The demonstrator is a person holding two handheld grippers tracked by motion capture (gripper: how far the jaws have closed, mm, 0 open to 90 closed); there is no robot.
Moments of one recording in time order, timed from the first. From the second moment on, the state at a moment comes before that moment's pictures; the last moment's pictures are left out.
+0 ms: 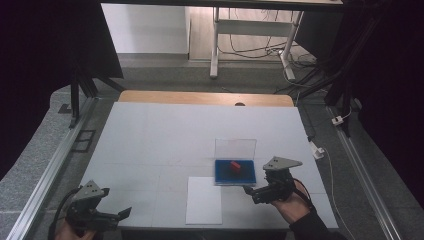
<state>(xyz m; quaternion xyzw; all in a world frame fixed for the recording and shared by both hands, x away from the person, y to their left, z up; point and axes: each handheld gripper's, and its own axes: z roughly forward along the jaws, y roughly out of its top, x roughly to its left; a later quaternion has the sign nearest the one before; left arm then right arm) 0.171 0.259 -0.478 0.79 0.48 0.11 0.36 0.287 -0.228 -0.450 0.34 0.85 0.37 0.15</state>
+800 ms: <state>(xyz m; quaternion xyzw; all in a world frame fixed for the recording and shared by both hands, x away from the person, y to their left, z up) 0.172 0.259 -0.478 0.79 0.48 0.11 0.36 0.318 -0.201 -0.464 0.33 0.87 0.34 0.14</state>
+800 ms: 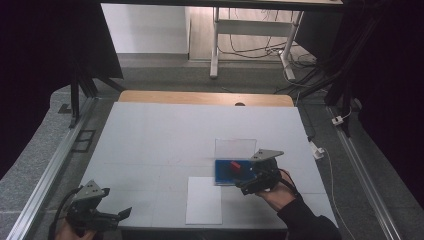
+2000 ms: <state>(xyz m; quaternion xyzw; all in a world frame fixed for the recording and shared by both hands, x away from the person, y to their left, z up) 0.172 0.259 -0.478 0.80 0.47 0.11 0.36 0.364 -0.181 -0.482 0.29 0.90 0.31 0.10</state>
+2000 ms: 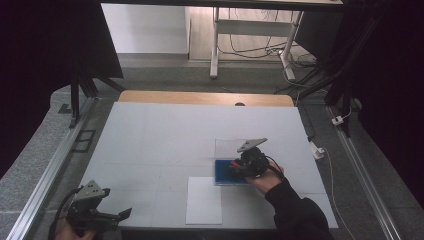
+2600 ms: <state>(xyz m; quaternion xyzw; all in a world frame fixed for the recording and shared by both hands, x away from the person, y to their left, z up) 0.172 0.258 -0.479 0.80 0.47 0.11 0.36 0.361 -0.183 -0.468 0.26 0.90 0.33 0.12</state>
